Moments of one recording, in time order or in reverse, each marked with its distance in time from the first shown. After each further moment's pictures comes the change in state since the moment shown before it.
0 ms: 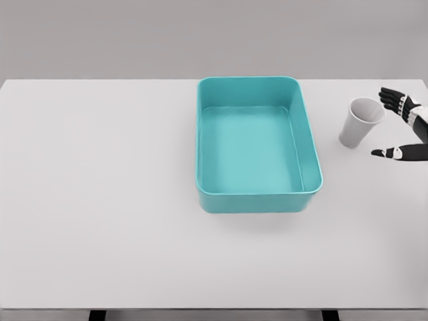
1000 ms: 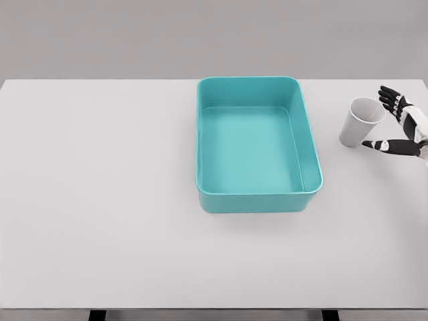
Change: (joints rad) left arm 0.000 0.000 0.000 0.000 0.000 0.000 0.000; right arm -0.061 0.225 -0.042 0.281 0.007 0.000 -0.003
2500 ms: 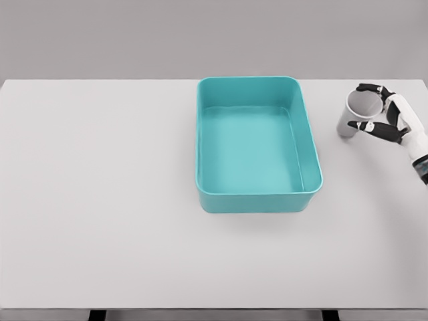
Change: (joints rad) left arm 0.000 0.000 0.000 0.000 0.000 0.000 0.000; right arm -0.074 0.091 0.002 0.054 0.014 0.000 0.000
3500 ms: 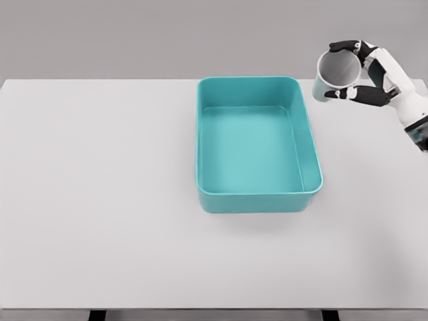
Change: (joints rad) left arm 0.000 0.000 0.000 0.000 0.000 0.000 0.000; right arm -0.104 -0.068 0.021 -0.288 0.078 0.000 0.004
